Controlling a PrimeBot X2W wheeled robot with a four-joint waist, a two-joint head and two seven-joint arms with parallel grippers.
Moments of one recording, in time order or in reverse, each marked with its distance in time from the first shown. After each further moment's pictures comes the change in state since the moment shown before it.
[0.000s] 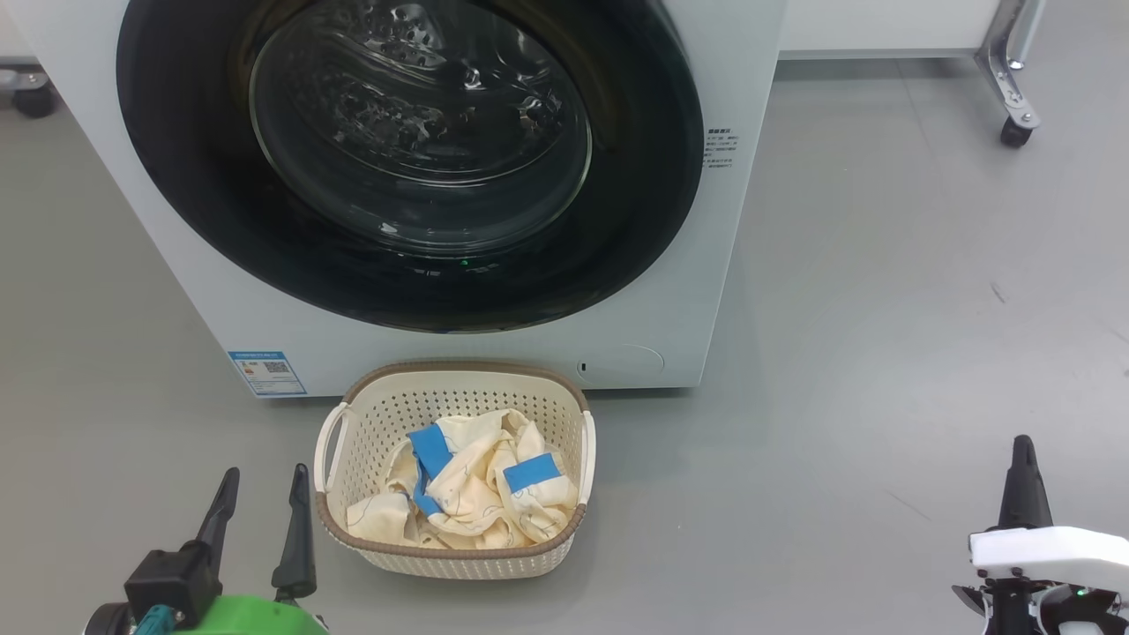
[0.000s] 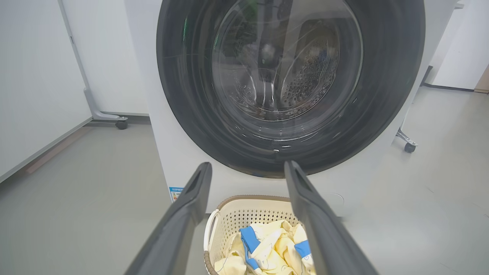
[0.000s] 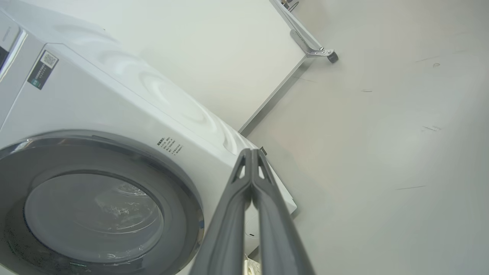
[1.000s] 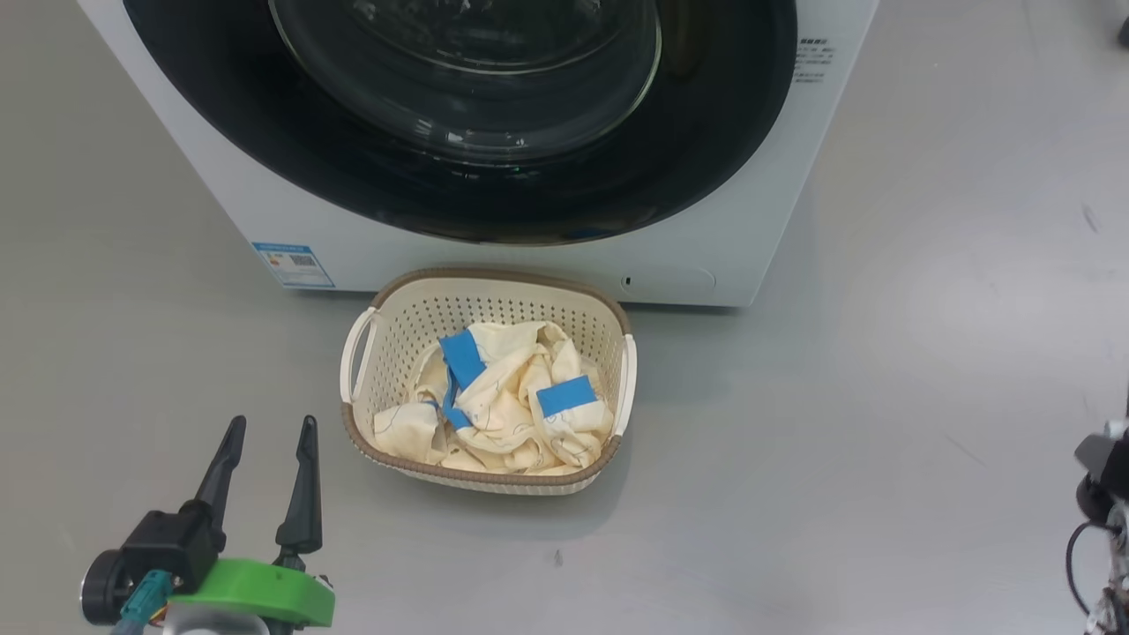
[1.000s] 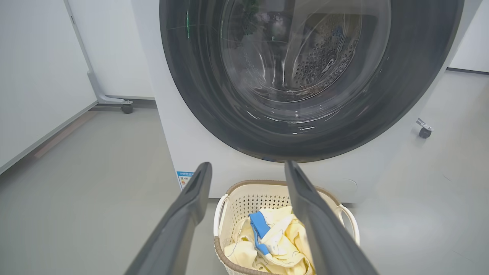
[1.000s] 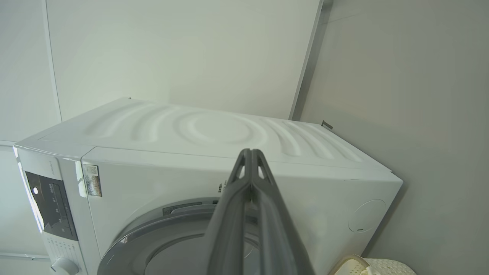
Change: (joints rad) left arm -0.048 0.010 -0.030 -0.058 0.000 0.000 0.000; right arm -0.191 -0.167 -0.121 -0.048 0.736 0.000 0.217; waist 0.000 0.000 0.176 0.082
